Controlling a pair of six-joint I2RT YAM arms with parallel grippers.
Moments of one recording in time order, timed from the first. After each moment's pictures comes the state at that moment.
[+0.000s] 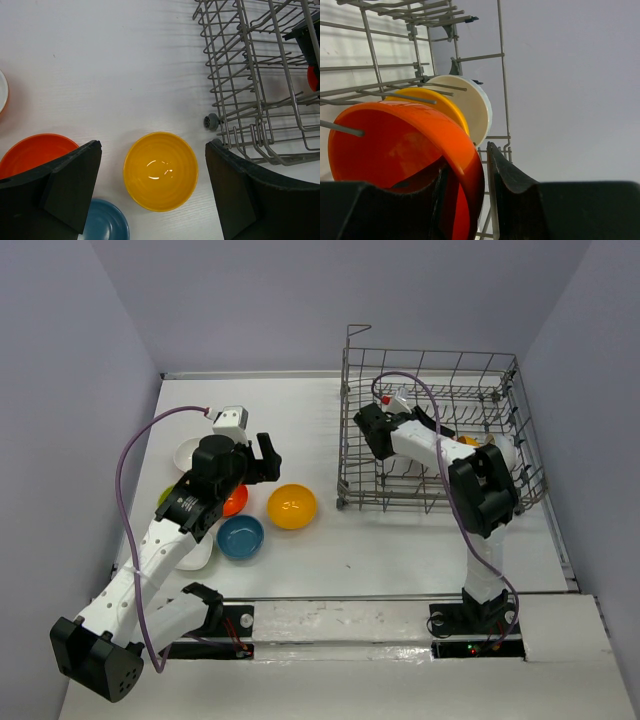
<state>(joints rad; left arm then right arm) -0.45 0.93 0.87 -0.35 -0.11 -0.36 0.52 2.02 1.56 -0.87 1.46 0.06</state>
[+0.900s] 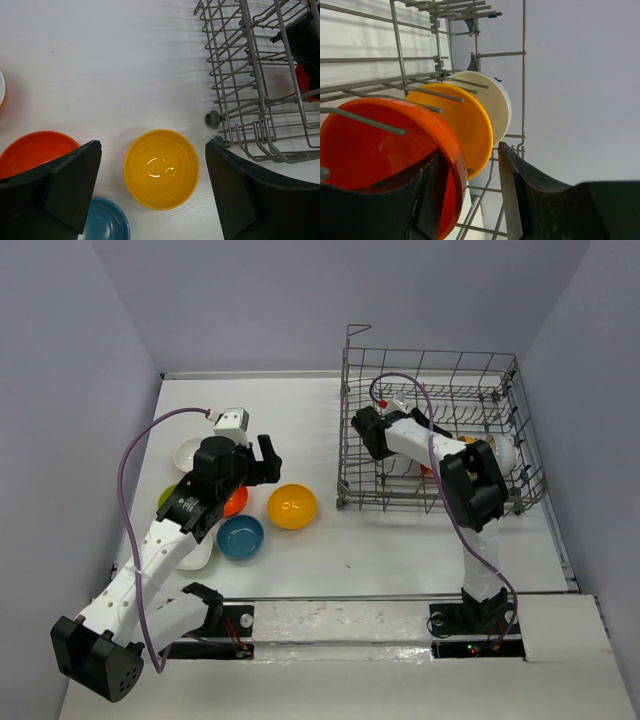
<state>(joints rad) -0.45 0.93 0.86 -0.35 -0.11 -0.36 0.53 2.10 1.63 -0.99 1.40 0.16</state>
